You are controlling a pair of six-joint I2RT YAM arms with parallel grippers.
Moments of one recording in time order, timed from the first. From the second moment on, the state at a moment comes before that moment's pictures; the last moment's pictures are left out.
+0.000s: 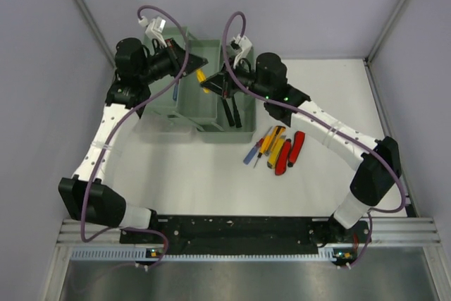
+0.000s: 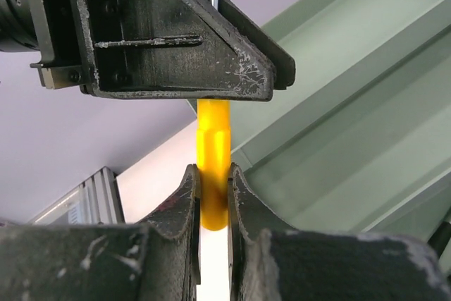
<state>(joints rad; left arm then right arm) -0.18 1.40 1.46 -0.11 0.70 -0.63 0.75 1.63 1.52 0.10 -0.37 0.38</state>
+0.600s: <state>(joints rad) -0.11 1.51 1.81 -0.53 0.35 -0.24 0.66 1.63 1.48 0.01 -0.17 0.35</state>
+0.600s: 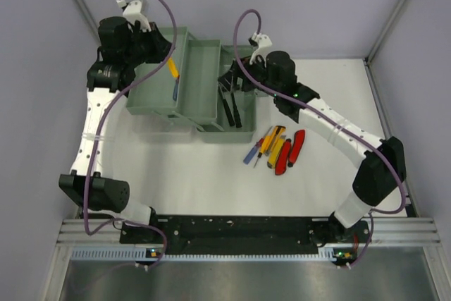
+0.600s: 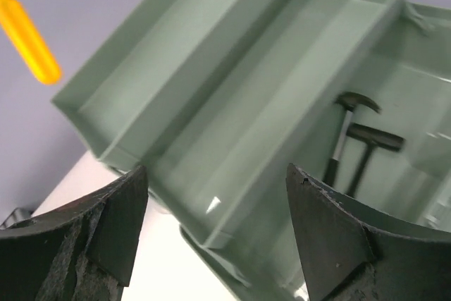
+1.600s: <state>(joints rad) -0.06 1.87 1.96 -0.86 -0.13 -0.05 0.50 1.60 1.33 -0.32 0.02 0.49</state>
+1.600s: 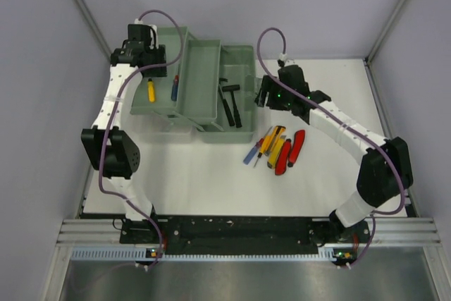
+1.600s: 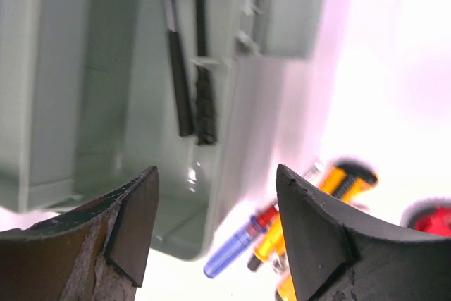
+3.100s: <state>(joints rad) -0.06 1.66 2.05 -0.77 0.32 -0.26 0.49 1.83 1.15 -0.41 0.04 0.78</state>
